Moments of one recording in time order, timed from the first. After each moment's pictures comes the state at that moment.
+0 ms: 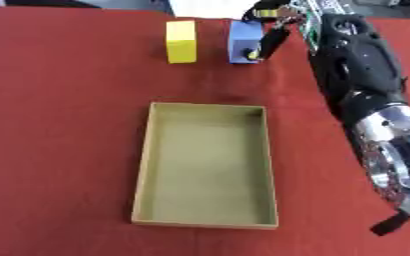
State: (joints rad) left arm -0.28 0.28 0.10 -1.99 -0.13 -0.26 0.40; right arm -1.40 -0.43 -0.08 -0.49 1.35 -0.46 0.49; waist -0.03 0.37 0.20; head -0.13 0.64
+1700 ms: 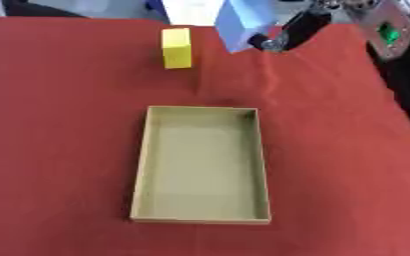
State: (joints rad) left arm -0.27 0.28 0.10 -1.99 -0.12 -0.26 0.39; right arm -1.09 -0.73 0.39 -1.34 0.64 -0.56 0.47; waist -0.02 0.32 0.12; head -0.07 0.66
